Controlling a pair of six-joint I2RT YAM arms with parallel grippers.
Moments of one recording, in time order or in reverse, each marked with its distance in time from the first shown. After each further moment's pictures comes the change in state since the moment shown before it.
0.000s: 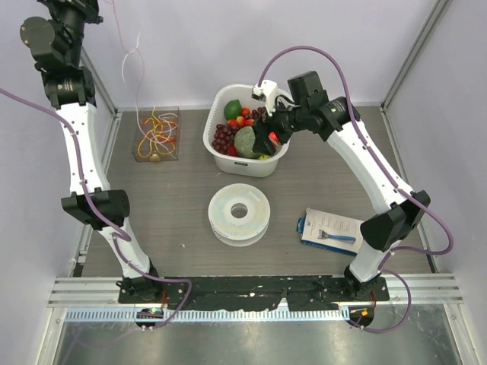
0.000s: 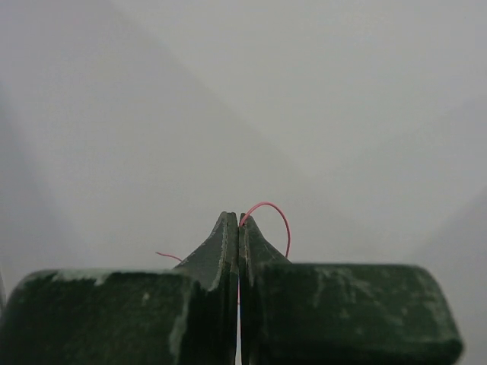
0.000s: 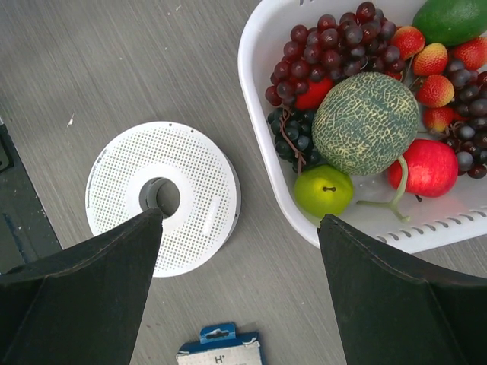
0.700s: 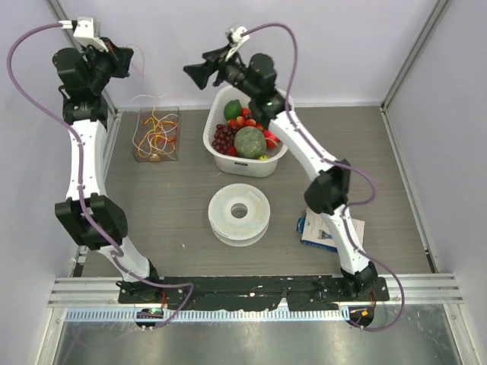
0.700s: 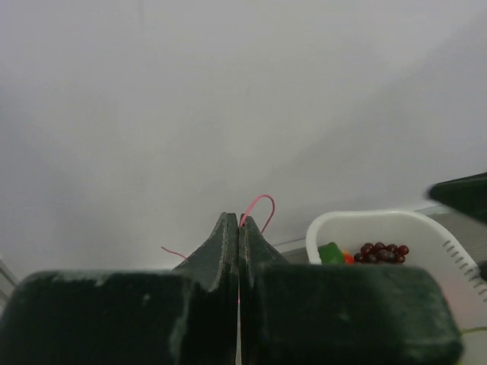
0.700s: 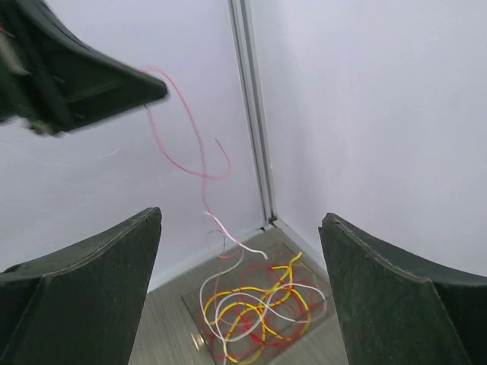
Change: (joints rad) left arm 0.004 -0.193 -0.605 -0.119 0.166 0.143; right arm 0.086 0.585 0.528 1.102 0.071 0.575
